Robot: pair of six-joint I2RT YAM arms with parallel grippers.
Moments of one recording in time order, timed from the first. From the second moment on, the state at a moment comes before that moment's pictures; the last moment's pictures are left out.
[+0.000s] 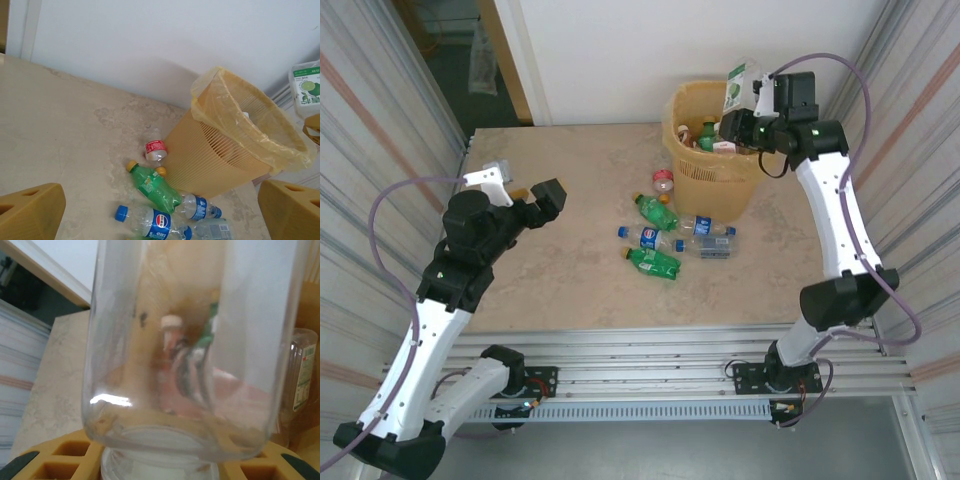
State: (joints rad) left arm -0.32 0.83 1.03 -0.42 0.06 -0.55; right arm 0.17 1.68 1.99 -0.96 -0.26 0.36
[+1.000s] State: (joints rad) left arm -0.31 0.87 1.03 -0.42 0.06 -0.57; right arm 0.17 1.97 2.23 -1.16 -0.22 0.20
